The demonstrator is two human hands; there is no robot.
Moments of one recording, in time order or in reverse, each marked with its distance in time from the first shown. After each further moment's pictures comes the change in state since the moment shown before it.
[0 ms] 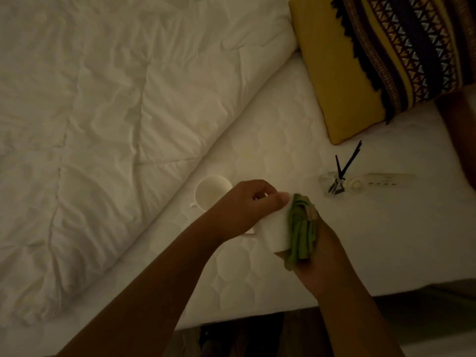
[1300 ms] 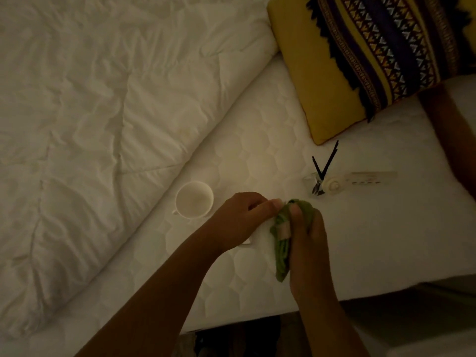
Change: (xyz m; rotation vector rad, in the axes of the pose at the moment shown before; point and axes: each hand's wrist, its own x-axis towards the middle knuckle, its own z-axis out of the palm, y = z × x) left_hand 0.020 0.000 0.041 0.061 0.014 0.023; right_hand 0.005 -0.001 -0.017 -0.594 0.276 -0.497
